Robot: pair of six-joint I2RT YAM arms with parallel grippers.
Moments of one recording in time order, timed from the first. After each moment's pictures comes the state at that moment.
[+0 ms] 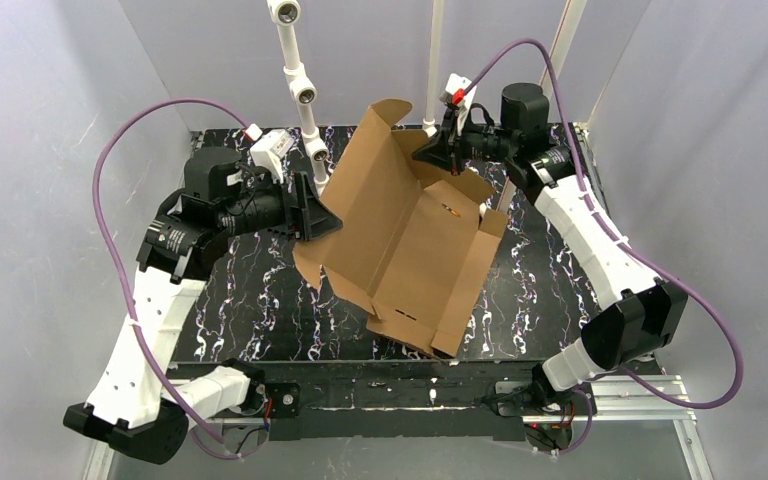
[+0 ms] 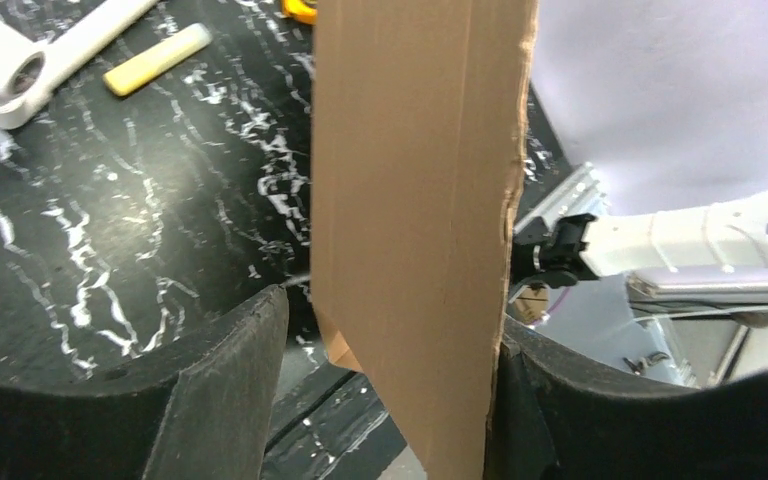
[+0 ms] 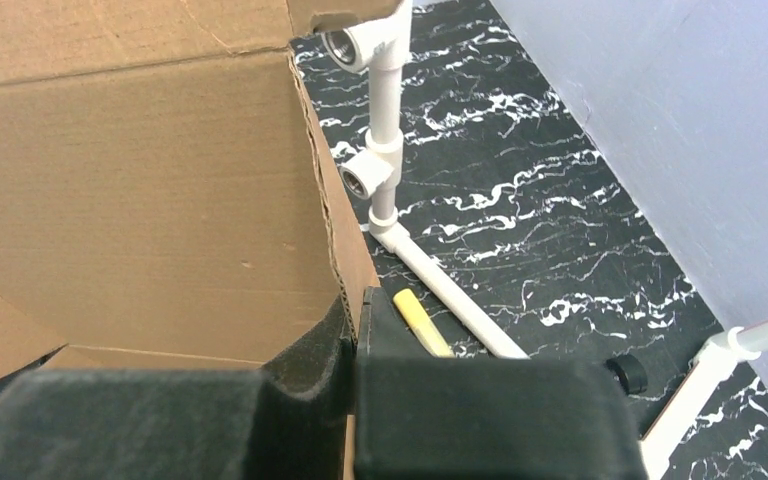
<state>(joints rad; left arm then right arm) -0.36 1.07 1.49 -0.93 0.53 -0.36 0.42 1.51 1.59 -0.34 -0.84 -0.24</state>
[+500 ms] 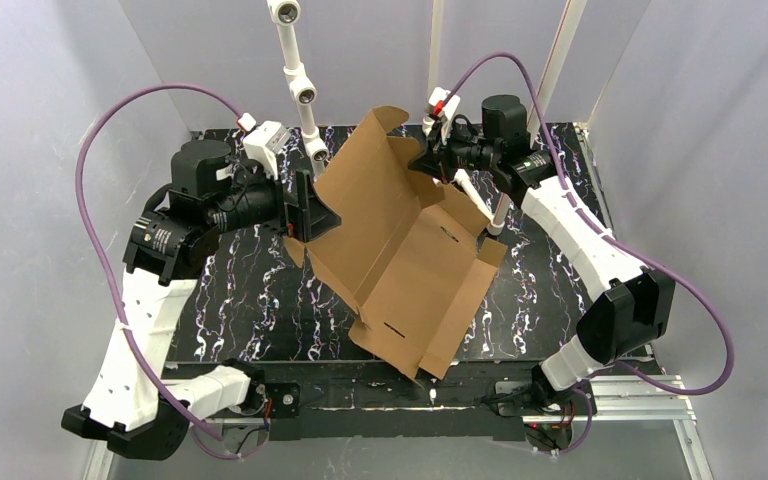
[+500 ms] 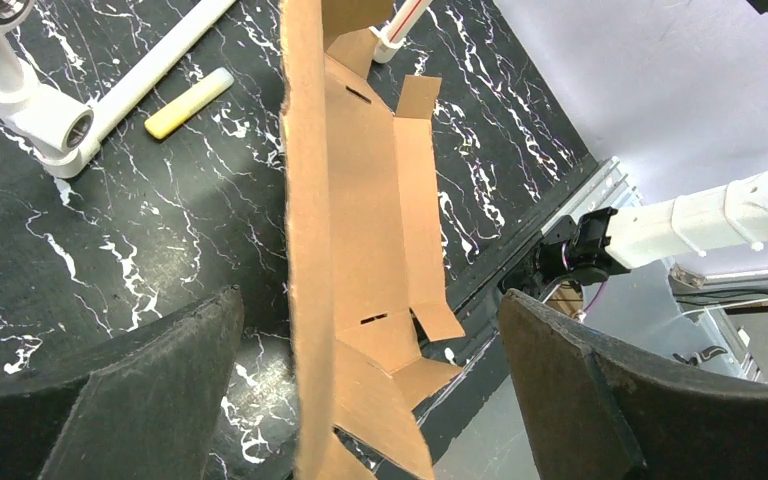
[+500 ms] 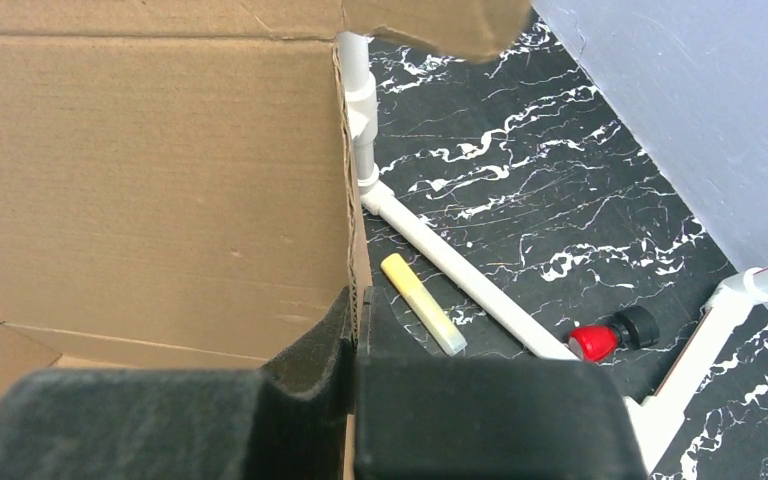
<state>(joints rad) -0.36 1.10 1.61 -1.00 0.49 -0.23 0.45 1.55 1.54 -0.34 -0.71 -0.26</state>
